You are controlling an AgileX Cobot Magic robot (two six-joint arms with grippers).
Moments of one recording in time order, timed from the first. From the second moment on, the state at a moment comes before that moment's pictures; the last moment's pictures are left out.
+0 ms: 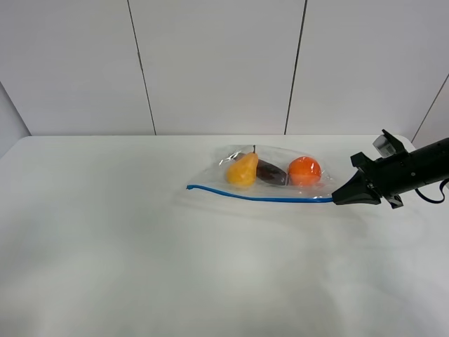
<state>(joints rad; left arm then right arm) 0.09 0.00 -0.60 -0.01 1.22 0.00 -0.26 1.88 -1.01 0.99 1.01 -0.91</state>
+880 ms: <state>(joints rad) 0.08 -0.01 -0.60 -0.01 1.22 0.00 -0.26 1.88 -1.01 0.99 1.01 -0.91</state>
